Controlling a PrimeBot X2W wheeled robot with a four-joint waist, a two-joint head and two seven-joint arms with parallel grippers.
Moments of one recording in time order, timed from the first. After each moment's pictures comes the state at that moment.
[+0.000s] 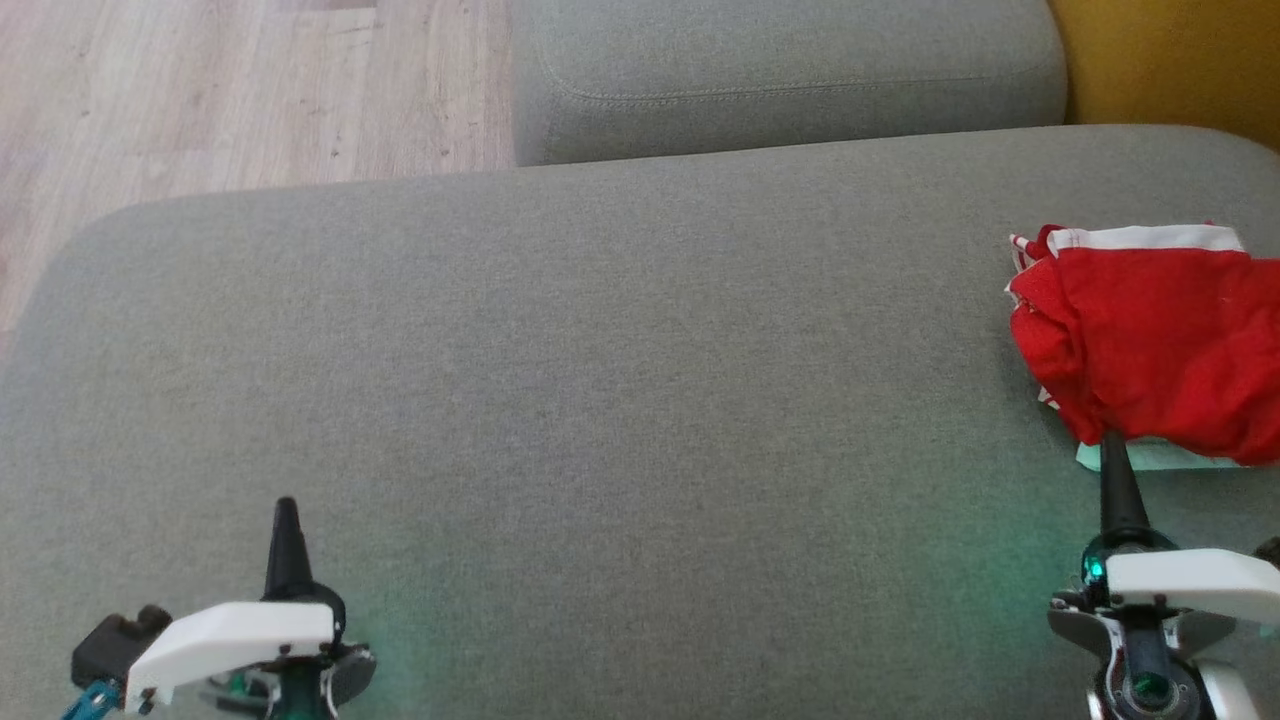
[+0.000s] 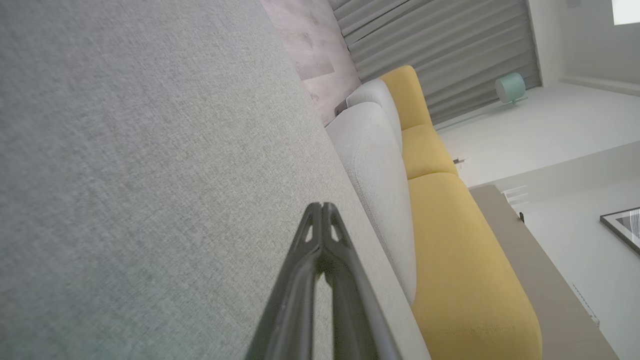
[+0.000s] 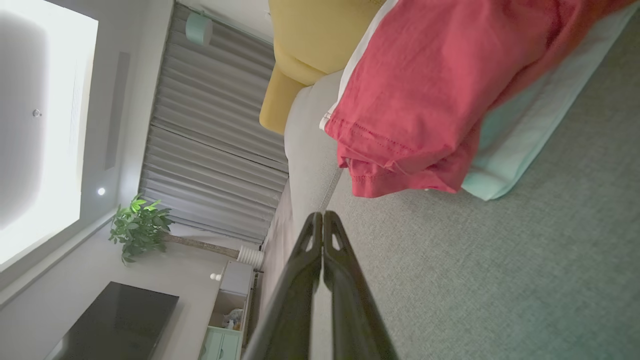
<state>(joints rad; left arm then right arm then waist) -0.04 0.04 -0.02 0.30 -1.21 -0.07 0.00 -0.03 -0.04 -0.08 0.28 1.19 0.13 -0.01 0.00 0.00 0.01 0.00</state>
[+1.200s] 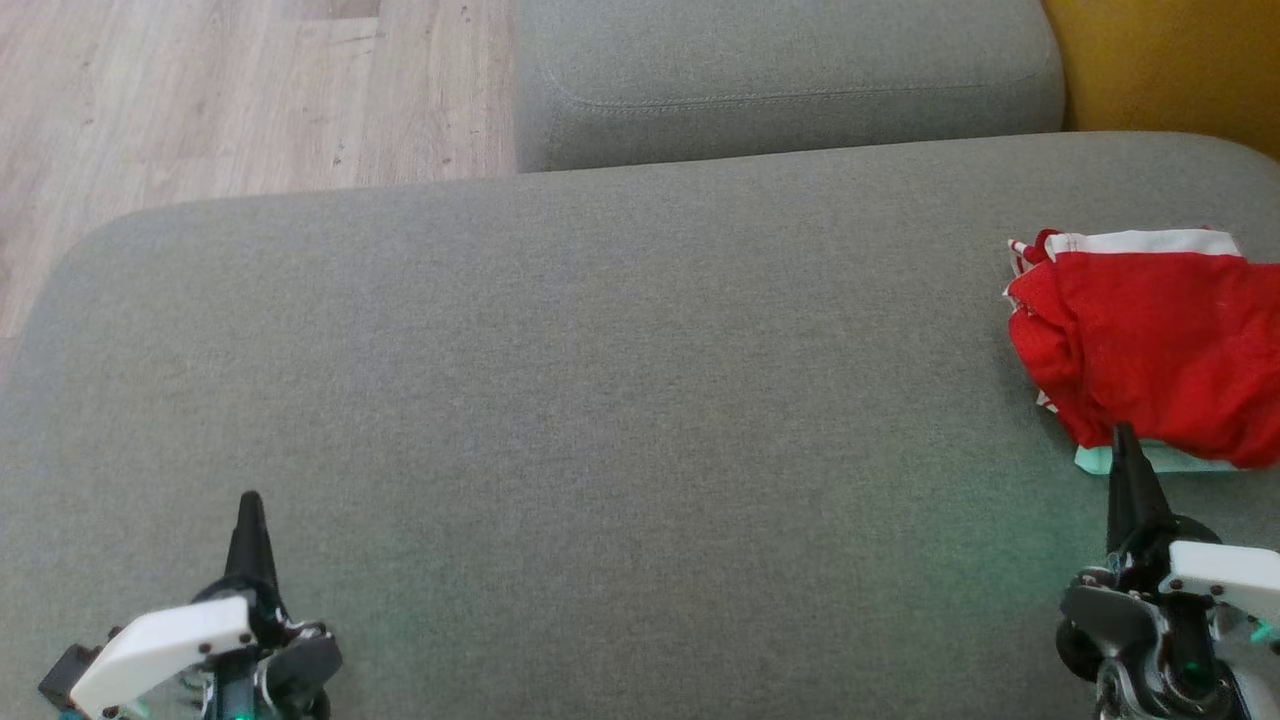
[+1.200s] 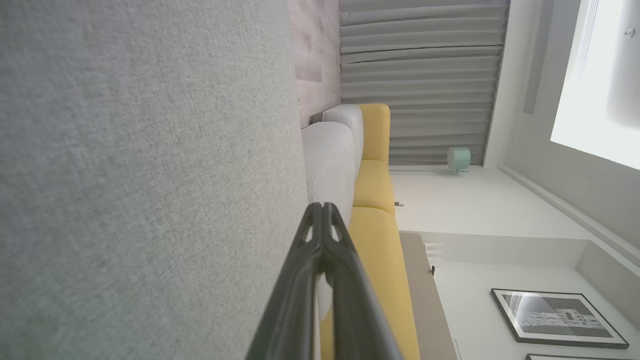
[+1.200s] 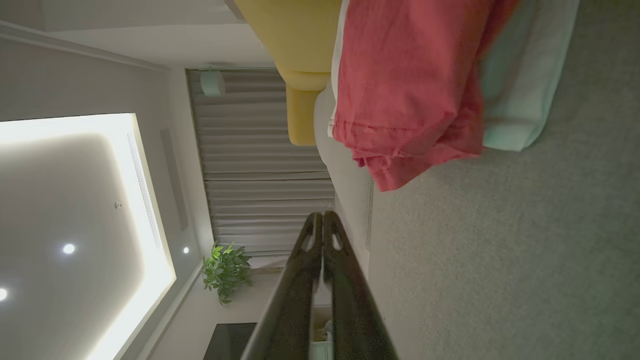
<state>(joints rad) -0.06 0.04 0.07 0.28 -1.58 -0.12 0.10 -0.05 -0.04 -0.12 0.28 1.59 0.13 0.09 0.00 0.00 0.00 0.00</state>
